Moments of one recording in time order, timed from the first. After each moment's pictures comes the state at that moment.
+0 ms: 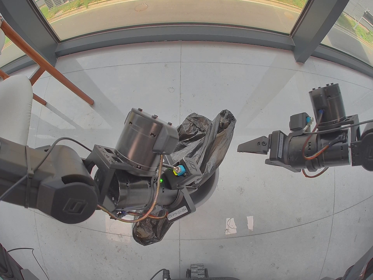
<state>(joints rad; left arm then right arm) -0.80 1.77 -1.08 -0.05 0.06 0.53 0.55 1.67 -1.08 0.03 0.13 0.61</state>
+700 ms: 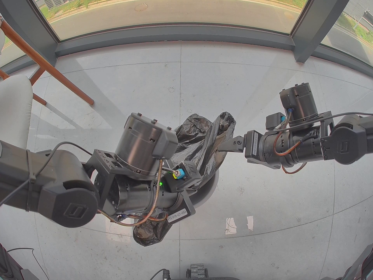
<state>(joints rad) -0.80 1.77 -1.05 -0.07 0.06 0.53 0.57 1.82 -1.20 0.03 0.12 0.61</state>
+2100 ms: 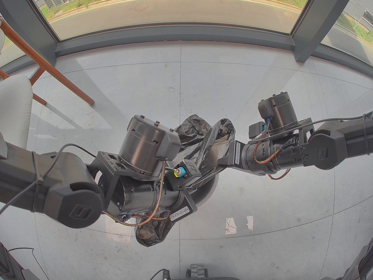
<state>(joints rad) -0.80 1.80 -1.06 -0.10 0.09 0.49 0.61 1.92 -1.24 0.02 0.12 0.61</state>
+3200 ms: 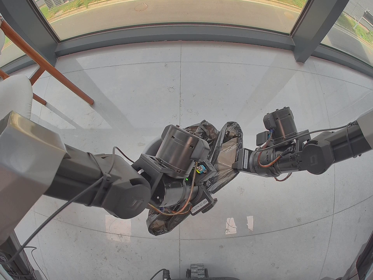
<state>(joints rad) -0.79 2.01 -1.21 -0.12 0.12 0.40 0.50 2.00 -1.17 -0.11 0.11 0.53</state>
